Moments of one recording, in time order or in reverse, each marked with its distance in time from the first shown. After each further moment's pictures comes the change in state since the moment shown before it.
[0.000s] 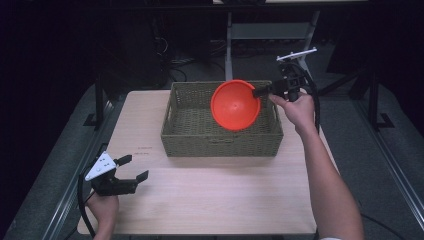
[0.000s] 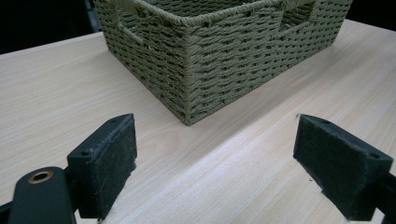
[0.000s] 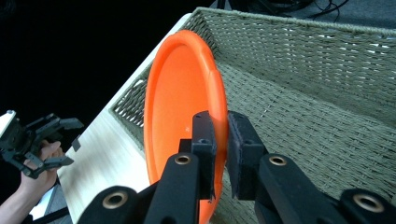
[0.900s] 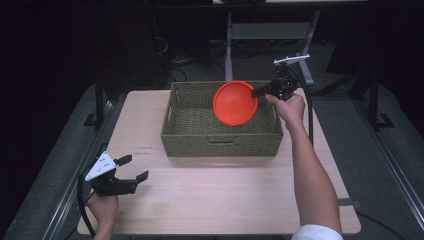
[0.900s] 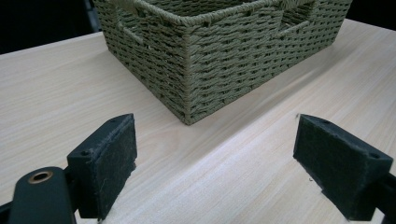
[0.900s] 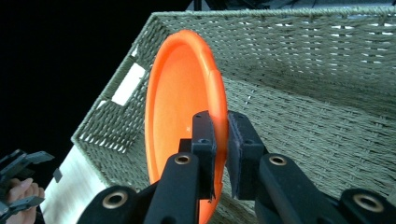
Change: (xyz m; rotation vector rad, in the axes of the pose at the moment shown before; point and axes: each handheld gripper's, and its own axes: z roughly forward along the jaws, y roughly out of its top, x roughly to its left) left arm 0.000 0.000 0.000 0.000 -0.001 -0.002; right arm -0.043 0.003 0.035 -0.004 -0.044 0.139
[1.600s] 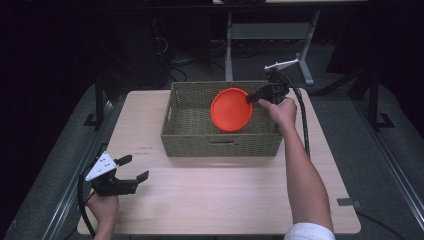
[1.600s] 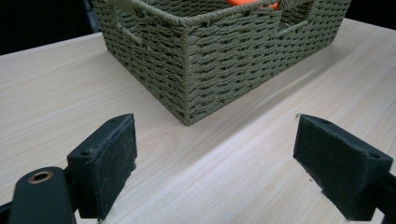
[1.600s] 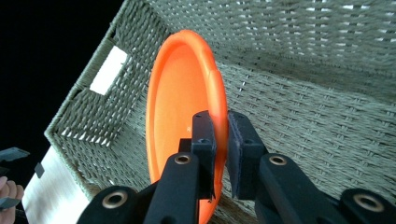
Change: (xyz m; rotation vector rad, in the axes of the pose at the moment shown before) left arm -0.001 0.000 0.000 0.002 -0.001 0.005; right arm -0.002 -0.003 0.029 0.065 -0.037 0.010
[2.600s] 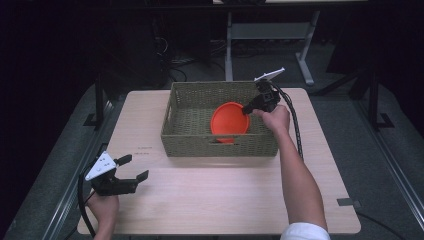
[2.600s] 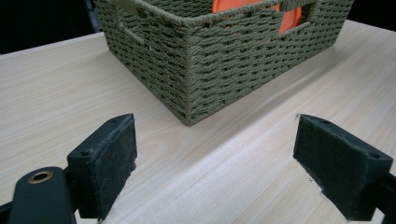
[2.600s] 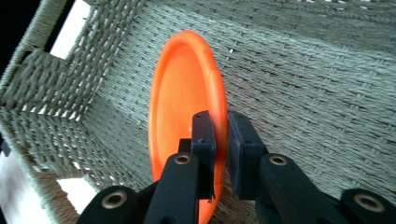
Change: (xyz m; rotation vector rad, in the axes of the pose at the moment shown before) left arm 0.001 0.000 0.001 -0.005 0.005 -0.007; right arm -0.008 -0.011 0.038 0.136 -0.055 -0.009
